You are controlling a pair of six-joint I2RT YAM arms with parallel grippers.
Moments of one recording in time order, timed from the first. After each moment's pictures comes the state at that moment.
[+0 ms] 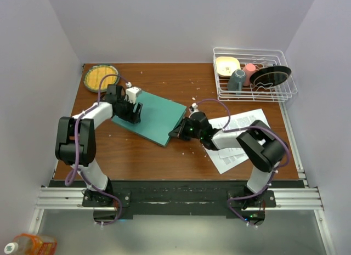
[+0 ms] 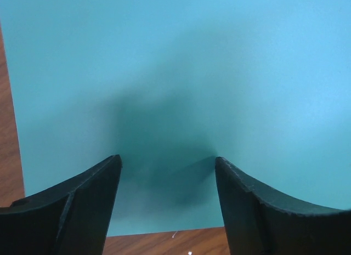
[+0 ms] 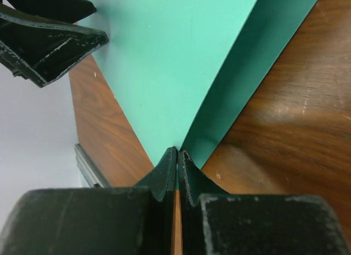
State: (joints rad) left arm -0.09 1.73 1.05 -0.32 0.33 0.27; right arm 0.71 1.79 0.75 0.50 -0.20 1.06
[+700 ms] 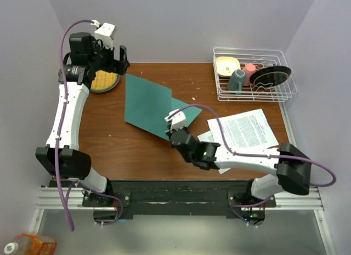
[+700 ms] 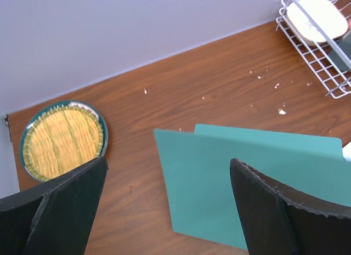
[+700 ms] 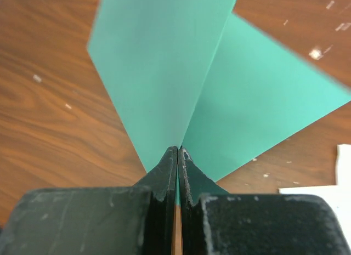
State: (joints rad) left arm -0.04 1.56 1.80 -0.64 0.30 0.13; right arm 1.13 1.41 0.89 0.10 0.64 0.34
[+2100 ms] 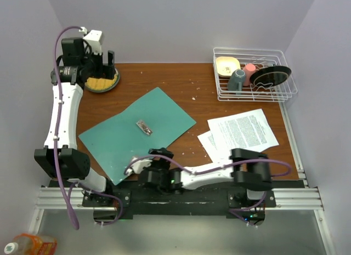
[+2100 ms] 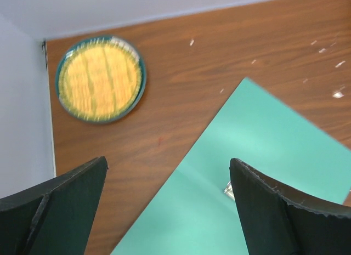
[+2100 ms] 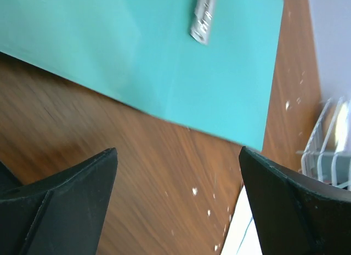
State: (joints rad) left arm 0.03 1.56 1.82 -0.79 0.16 0.12; right arm 1.53 1.90 1.15 -0.09 0.92 -0.20
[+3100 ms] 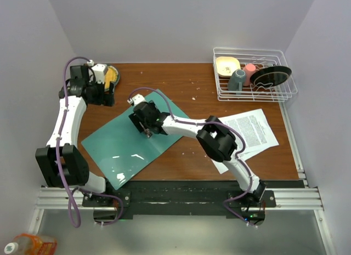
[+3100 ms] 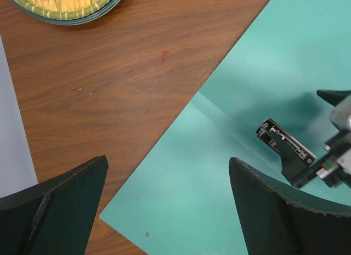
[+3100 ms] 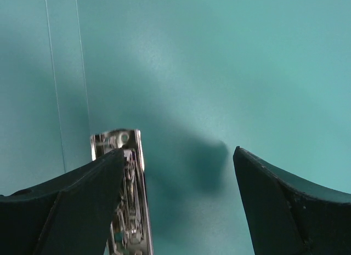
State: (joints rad) left arm 0.12 1.47 1.34 -0.72 0.16 0.21; right arm 0.98 2.35 1.82 -0.18 0.39 0.12
